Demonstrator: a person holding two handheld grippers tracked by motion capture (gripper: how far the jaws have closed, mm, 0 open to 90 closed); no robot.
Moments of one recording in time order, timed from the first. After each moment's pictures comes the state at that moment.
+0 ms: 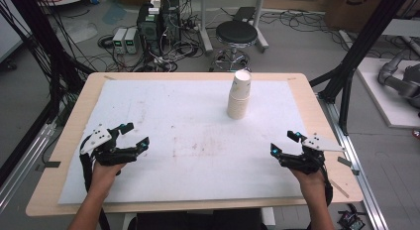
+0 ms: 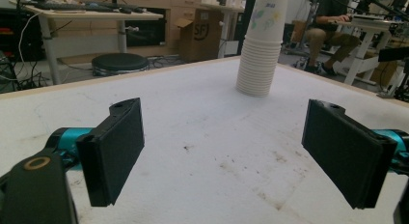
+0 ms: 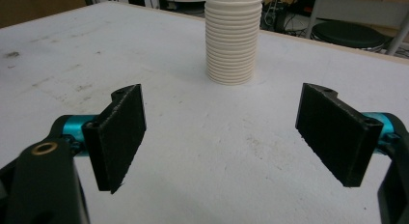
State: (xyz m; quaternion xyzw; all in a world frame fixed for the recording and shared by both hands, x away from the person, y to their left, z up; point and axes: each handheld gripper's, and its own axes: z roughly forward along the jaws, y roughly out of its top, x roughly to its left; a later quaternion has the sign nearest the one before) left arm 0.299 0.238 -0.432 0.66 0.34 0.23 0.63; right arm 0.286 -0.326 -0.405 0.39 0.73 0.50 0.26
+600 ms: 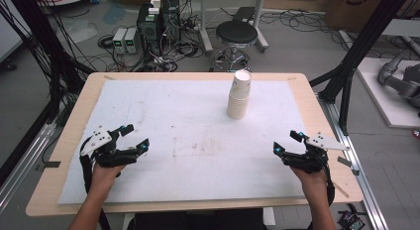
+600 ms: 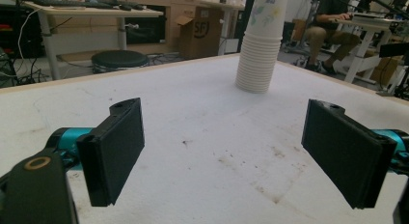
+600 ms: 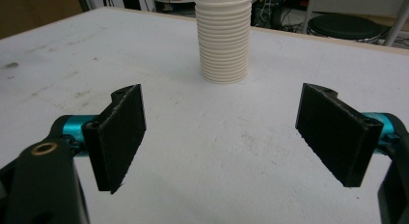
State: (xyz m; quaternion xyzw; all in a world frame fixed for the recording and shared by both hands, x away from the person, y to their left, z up) left arm 0.296 0.239 -0.435 0.66 0.34 0.23 0.63; right arm 0.286 -0.332 -0.401 0.41 0.72 0.50 0.24
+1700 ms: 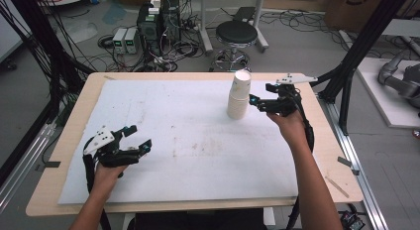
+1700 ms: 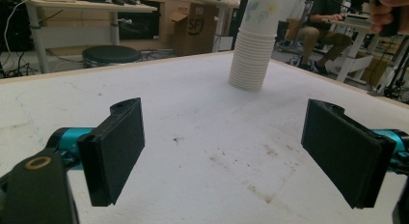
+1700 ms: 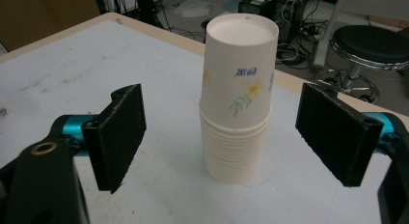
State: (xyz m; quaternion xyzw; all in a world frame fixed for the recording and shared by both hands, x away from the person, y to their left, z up) left arm 0.299 0.234 -0.439 0.66 0.34 0.21 0.63; right arm 0.407 -0.261 -0.313 0.38 0.77 0.47 0.22
